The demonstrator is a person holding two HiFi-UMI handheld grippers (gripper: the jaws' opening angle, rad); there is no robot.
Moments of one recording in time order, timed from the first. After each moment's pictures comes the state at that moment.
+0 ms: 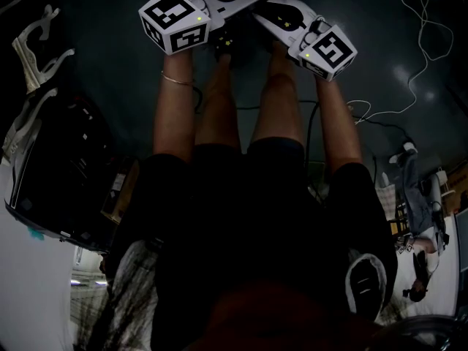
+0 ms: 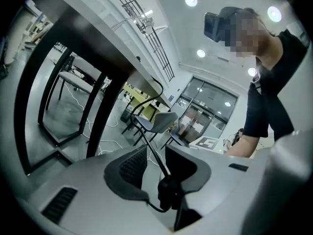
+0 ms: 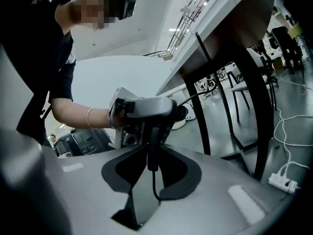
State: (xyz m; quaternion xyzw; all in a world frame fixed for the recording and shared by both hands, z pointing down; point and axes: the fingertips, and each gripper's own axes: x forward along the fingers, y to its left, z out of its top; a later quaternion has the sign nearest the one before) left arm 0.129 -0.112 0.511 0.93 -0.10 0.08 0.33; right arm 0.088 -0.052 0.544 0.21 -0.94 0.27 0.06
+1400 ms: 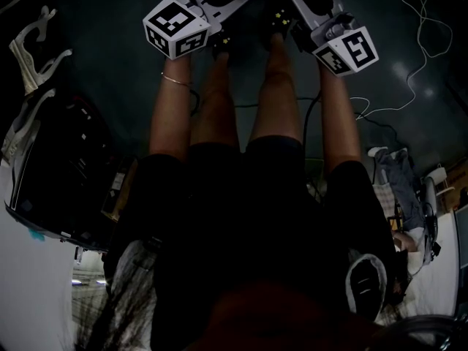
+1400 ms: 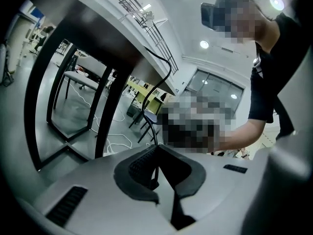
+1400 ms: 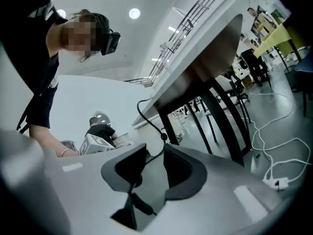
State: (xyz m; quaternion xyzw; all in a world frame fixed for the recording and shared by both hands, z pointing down) left arm 0.113 -0.094 0.552 0.93 -0.13 0.13 0.32; right arm 0.153 -0.115 0.507 0.37 -0.89 0.26 -0.07
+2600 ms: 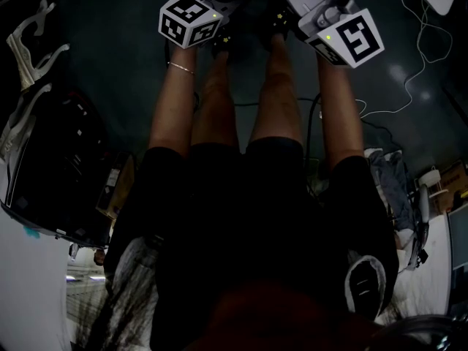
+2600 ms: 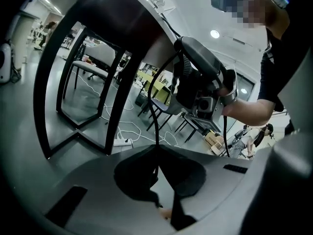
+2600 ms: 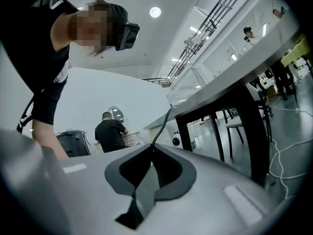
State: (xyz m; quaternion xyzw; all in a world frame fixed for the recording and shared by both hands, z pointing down) left arm 0.094 -0.090 0.618 0.91 -0.15 0.20 0.34; right arm 0.089 -0.157 0.455 0.30 -0.94 0.17 -0.06
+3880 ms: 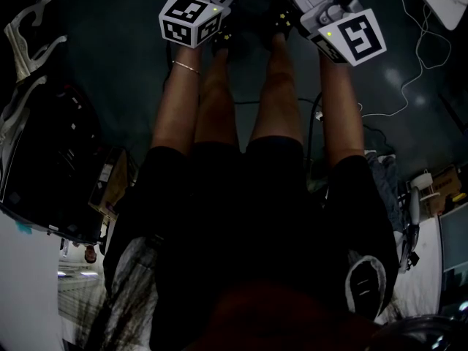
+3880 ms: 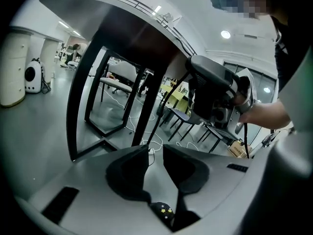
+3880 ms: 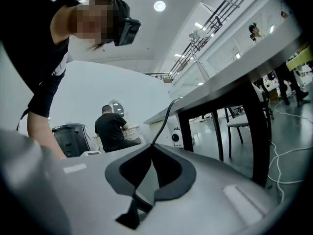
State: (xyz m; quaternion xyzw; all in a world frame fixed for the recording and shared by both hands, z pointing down) left arm 0.055 -0.129 0.621 0.88 -0.30 0.18 0.32; right arm 0.076 -0.167 0.469 0.30 -0.94 0.17 -0.02
